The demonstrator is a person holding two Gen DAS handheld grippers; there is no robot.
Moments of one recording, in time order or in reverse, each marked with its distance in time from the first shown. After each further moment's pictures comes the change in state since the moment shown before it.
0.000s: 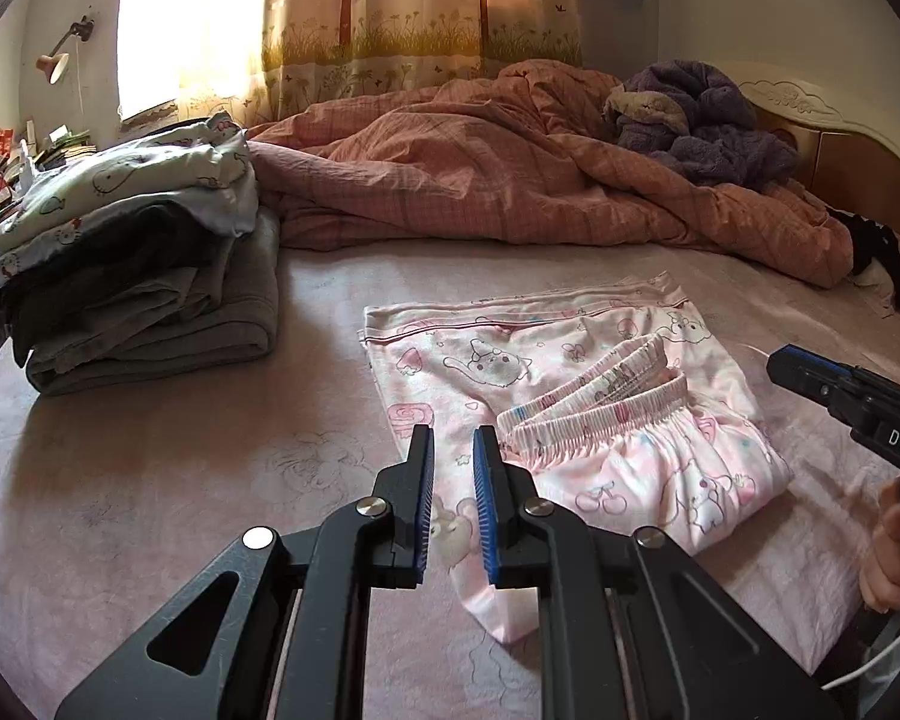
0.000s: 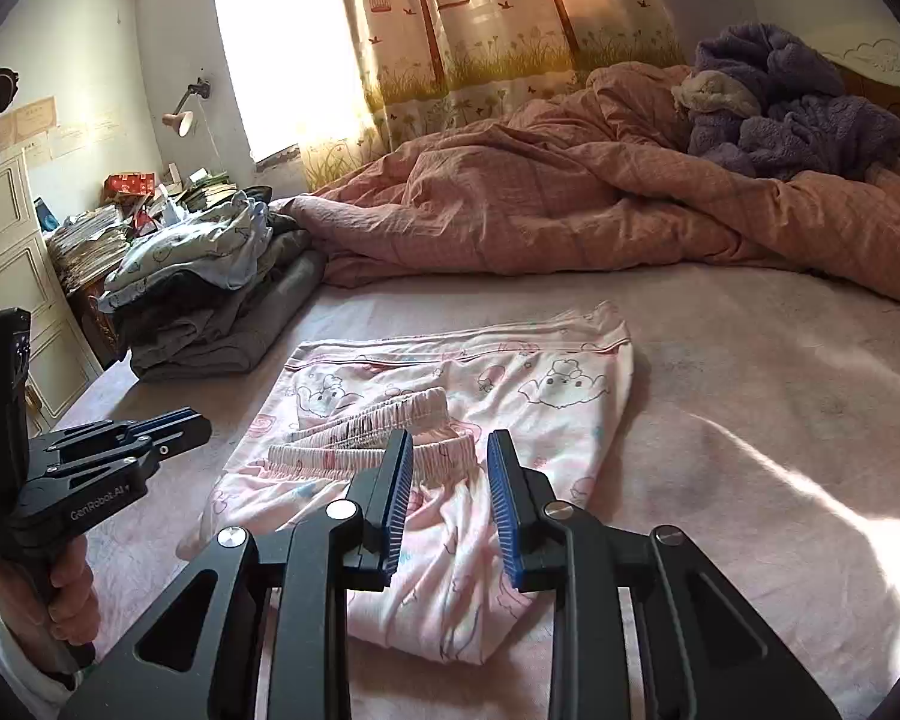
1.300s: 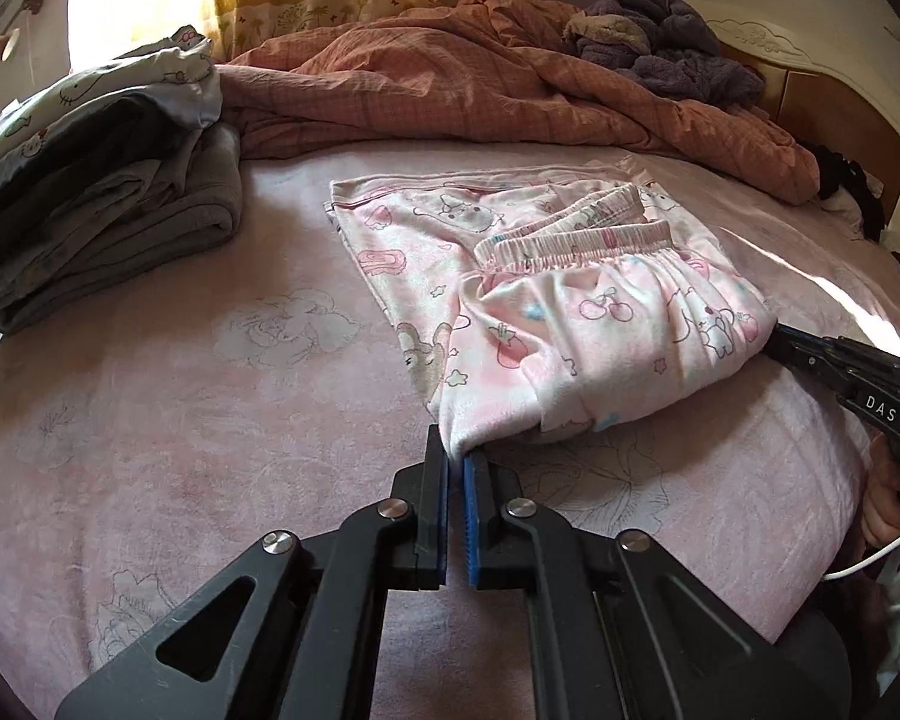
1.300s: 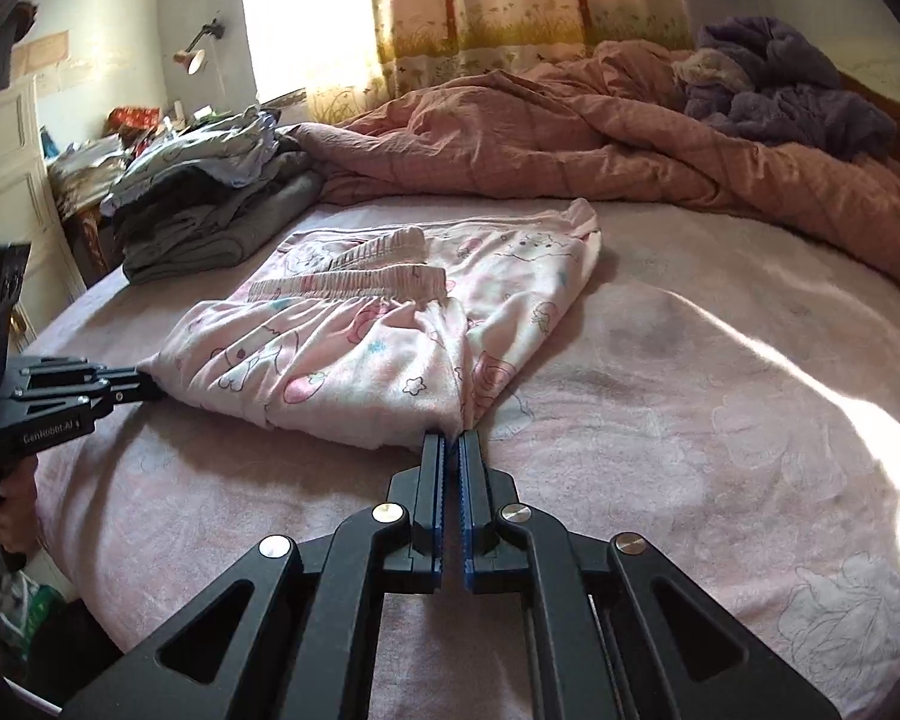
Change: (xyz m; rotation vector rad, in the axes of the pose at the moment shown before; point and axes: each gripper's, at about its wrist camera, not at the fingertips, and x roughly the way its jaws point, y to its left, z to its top) left arm 0.016 0.008 -0.050 0.042 0.174 -0.109; right arm -0.013 -0.016 -0.069 -0.053 0.107 -0.033
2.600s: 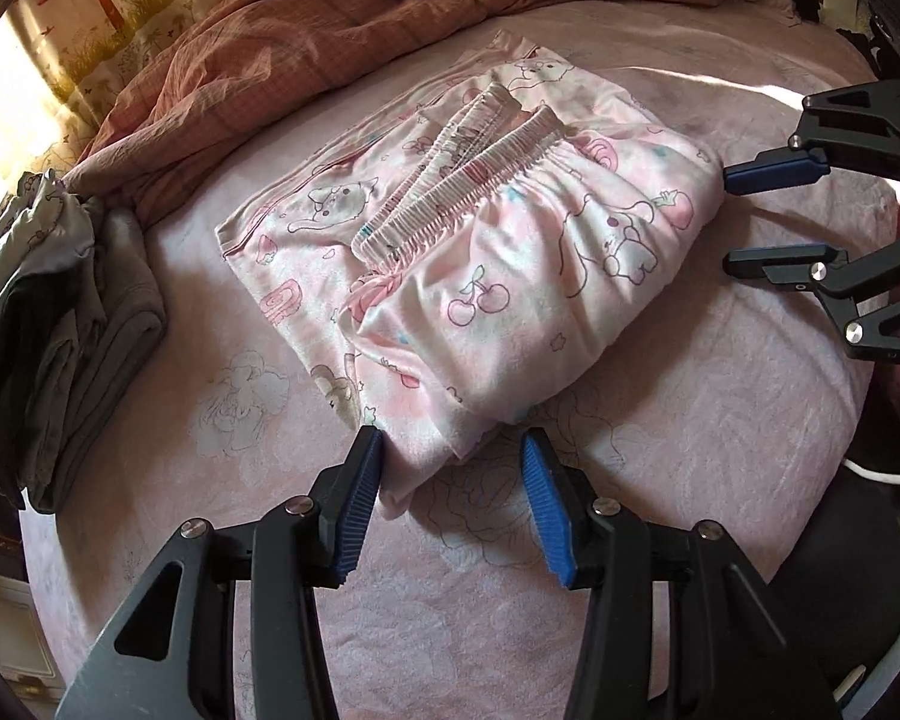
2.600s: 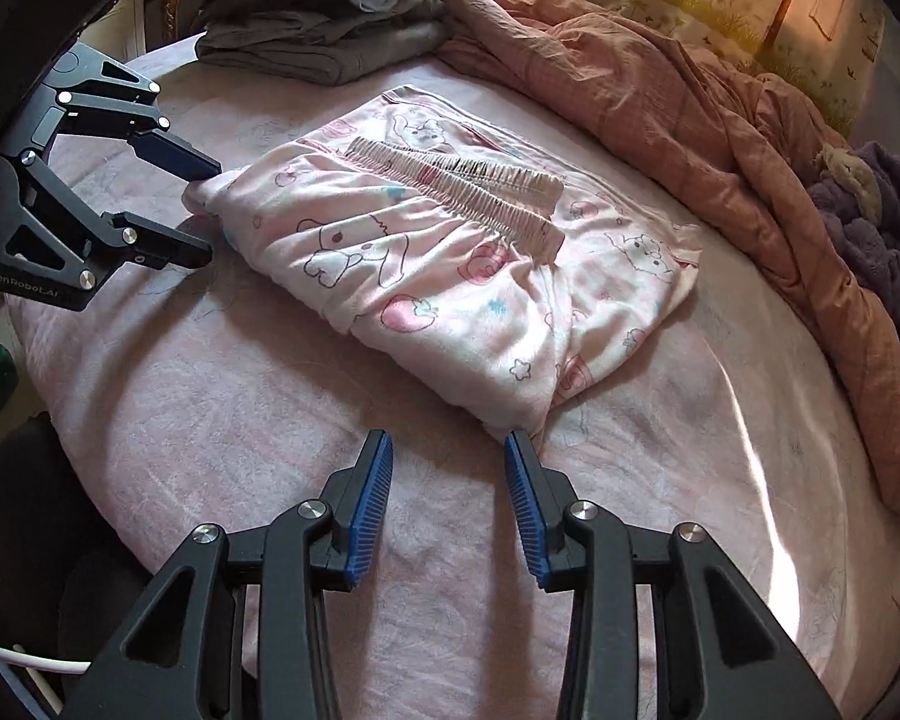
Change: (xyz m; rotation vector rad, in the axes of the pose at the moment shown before) left arm 0.008 -0.062 0.031 0.447 0.275 0.061; right arm 0.012 0.068 0.022 -0.527 0.328 -0.079
